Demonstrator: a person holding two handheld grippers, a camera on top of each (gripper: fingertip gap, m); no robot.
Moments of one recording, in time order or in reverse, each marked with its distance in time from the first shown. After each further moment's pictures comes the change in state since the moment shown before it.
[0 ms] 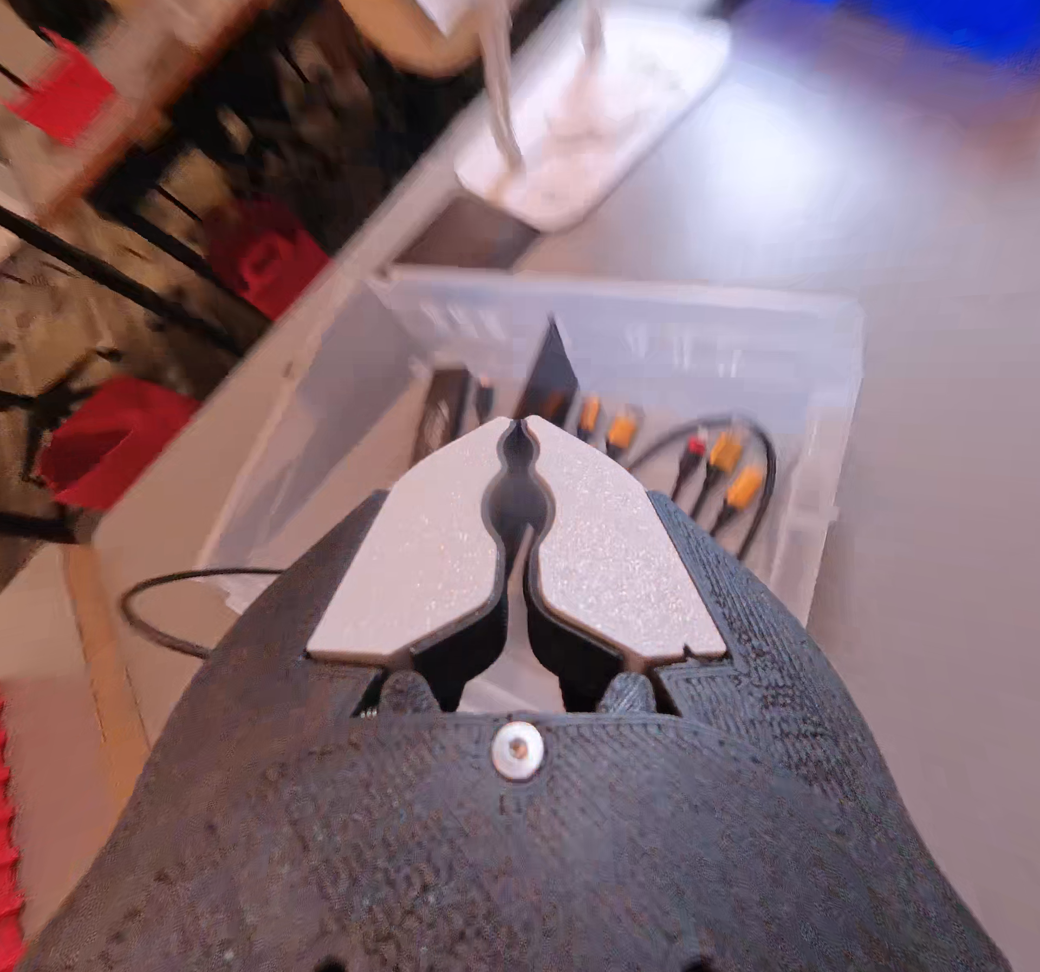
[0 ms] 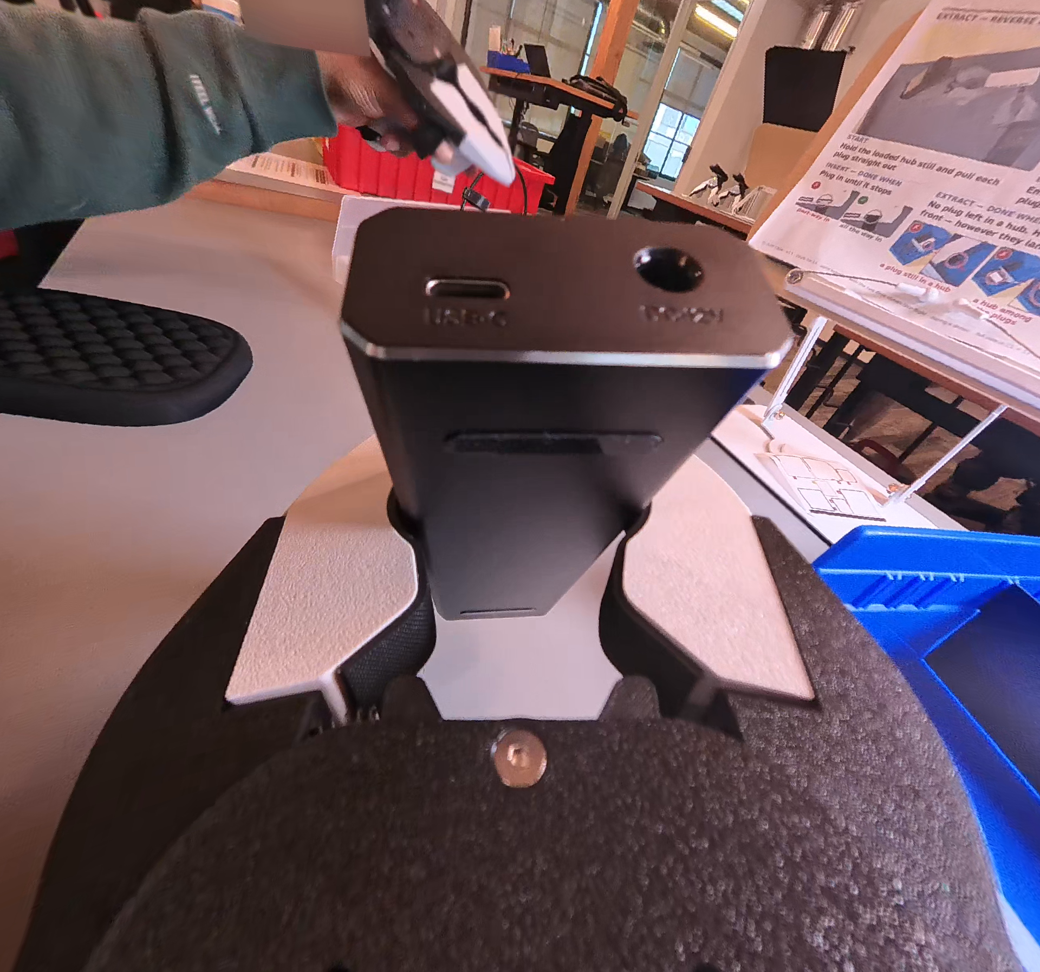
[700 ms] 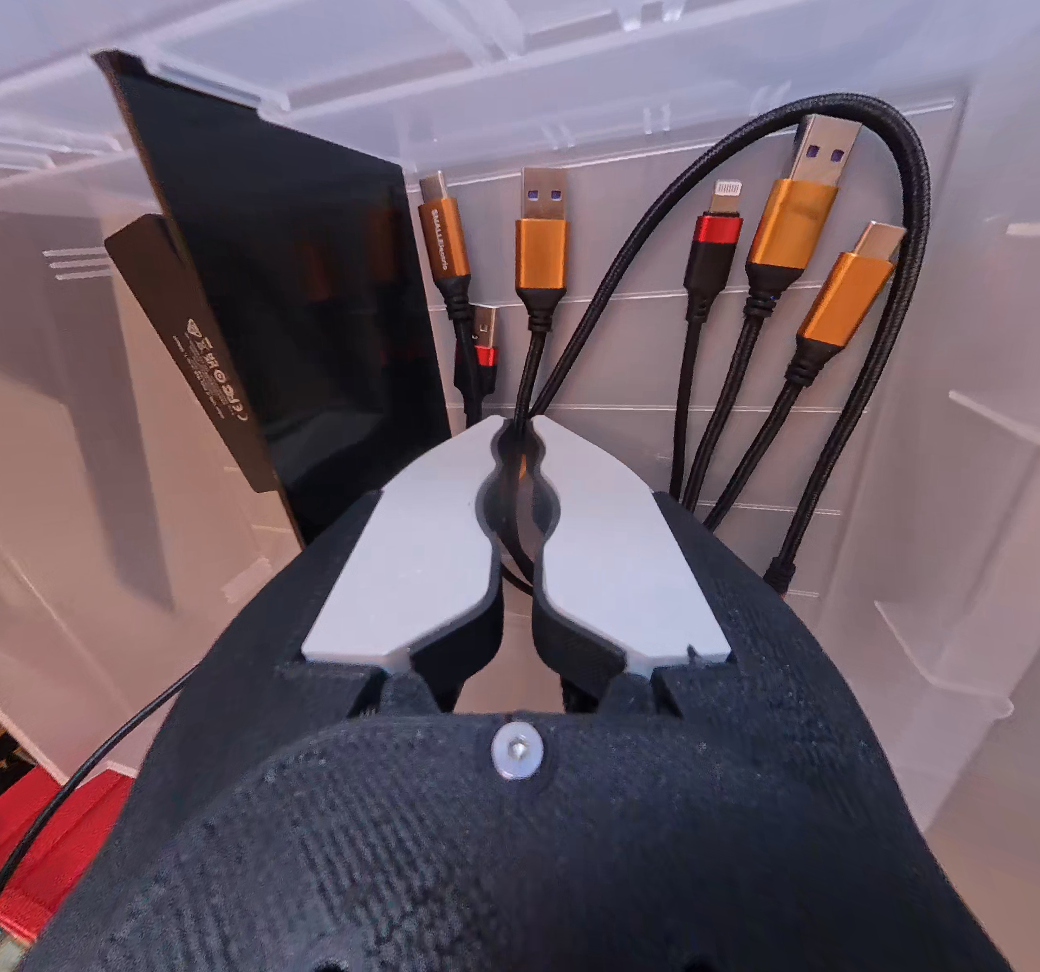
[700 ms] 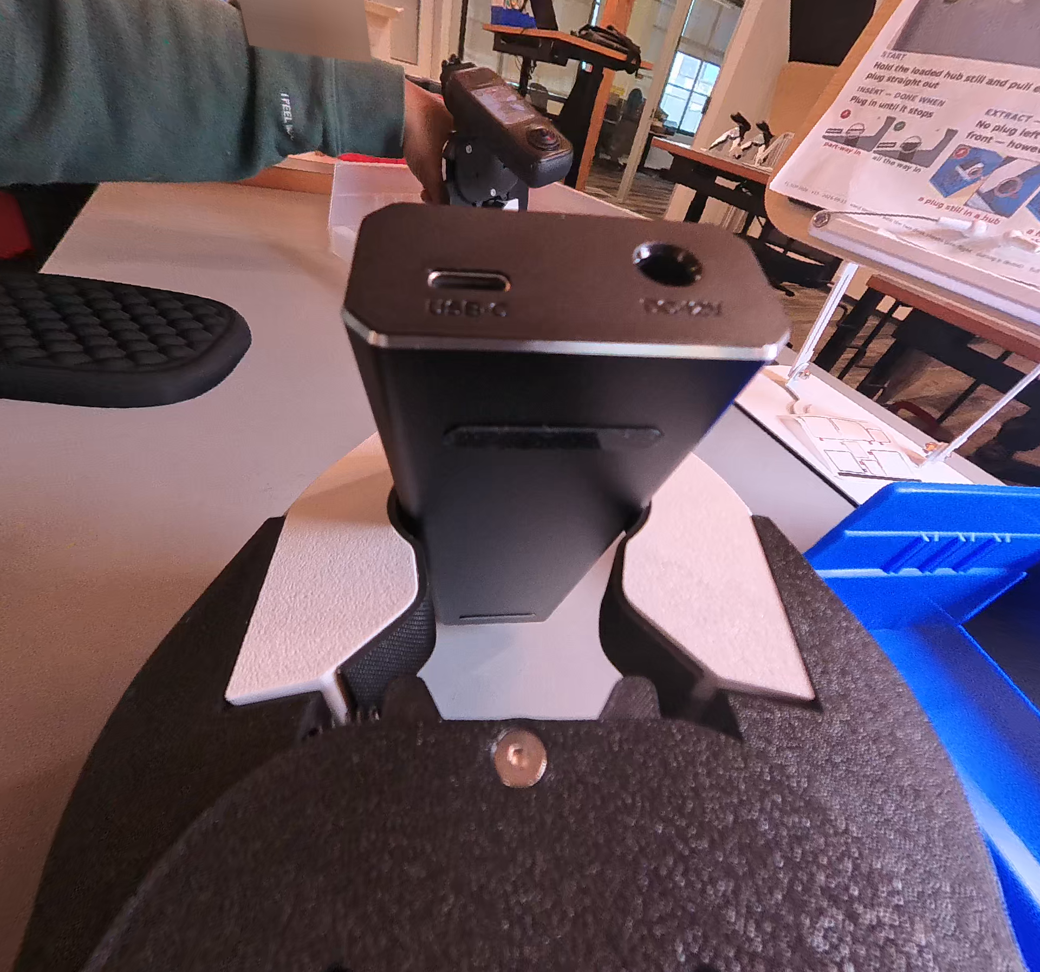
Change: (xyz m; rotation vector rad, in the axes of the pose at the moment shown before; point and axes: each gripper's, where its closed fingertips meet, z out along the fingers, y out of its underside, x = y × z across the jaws) left arm 0.038 0.105 0.086 -0.657 0.287 0.368; right arm 0.004 0.018 0.003 -0.051 -0.021 0.055
